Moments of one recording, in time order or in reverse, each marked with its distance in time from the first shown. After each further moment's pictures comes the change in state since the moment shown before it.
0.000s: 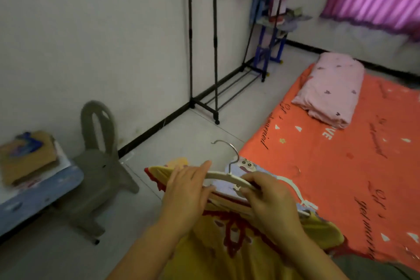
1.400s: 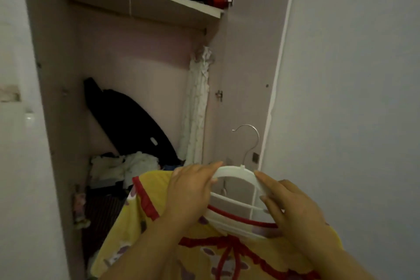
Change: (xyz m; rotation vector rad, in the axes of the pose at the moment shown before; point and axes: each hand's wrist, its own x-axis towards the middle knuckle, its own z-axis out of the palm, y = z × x) left_hand -0.761 -0.191 -0.581 1.108 1.148 -1.357; right_hand -0.417 -0.836 0.399 0.565 -0.805 -1.926
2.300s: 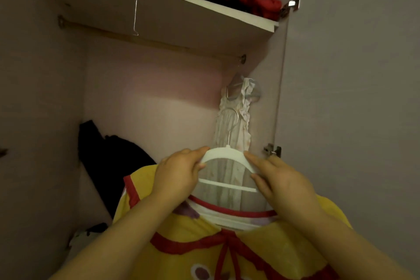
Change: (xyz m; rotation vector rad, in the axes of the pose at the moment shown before) left_hand 0.349 -0.336 0.142 0.181 0.089 -0.050; right_hand 0.484 0.080 0.189 -0.170 0.176 -0.238
